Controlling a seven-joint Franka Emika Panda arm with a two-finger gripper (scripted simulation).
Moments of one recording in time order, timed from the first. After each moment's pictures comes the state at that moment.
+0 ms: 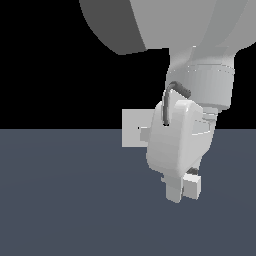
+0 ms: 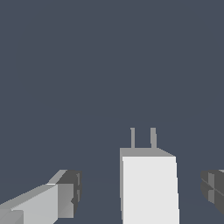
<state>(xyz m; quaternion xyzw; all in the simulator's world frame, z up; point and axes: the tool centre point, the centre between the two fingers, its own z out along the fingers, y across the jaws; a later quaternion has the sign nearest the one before) -0.099 -0.089 0.018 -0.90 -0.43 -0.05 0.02</state>
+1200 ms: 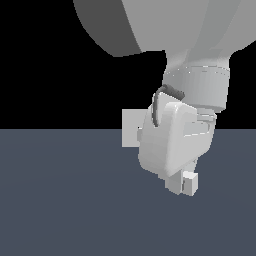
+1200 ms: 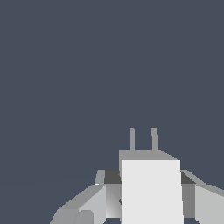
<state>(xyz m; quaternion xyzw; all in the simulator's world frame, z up) -0.097 -0.085 0.017 -0.91 -0.41 -0.05 0.02</state>
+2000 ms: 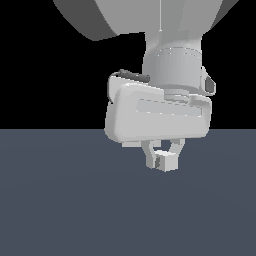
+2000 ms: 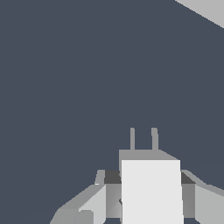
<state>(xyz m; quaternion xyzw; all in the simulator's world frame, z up) -0.082 -0.059 0.046 -0.96 -0.26 -0.05 0.01</state>
